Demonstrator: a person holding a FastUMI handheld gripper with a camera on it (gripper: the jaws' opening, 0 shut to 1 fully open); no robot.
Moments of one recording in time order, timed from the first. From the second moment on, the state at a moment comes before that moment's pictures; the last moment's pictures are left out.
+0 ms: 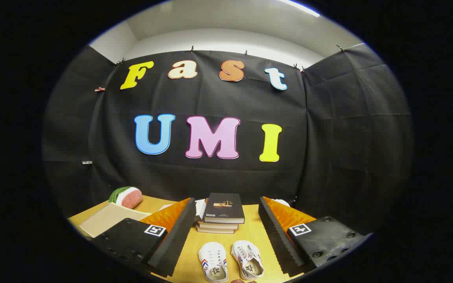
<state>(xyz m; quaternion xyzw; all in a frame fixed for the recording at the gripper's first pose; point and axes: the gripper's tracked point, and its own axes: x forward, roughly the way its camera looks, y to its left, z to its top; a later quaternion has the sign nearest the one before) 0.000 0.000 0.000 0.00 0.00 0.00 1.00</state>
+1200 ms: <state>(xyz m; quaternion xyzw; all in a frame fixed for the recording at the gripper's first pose) 0.020 0.040 -0.030 0.05 0.09 0.08 0.99</state>
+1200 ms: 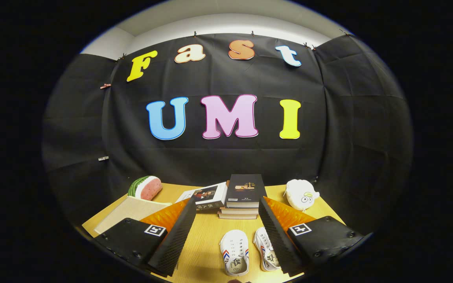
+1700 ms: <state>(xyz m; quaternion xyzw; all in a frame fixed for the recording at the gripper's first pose) 0.031 0.122 -0.067 0.16 0.24 0.23 0.93</state>
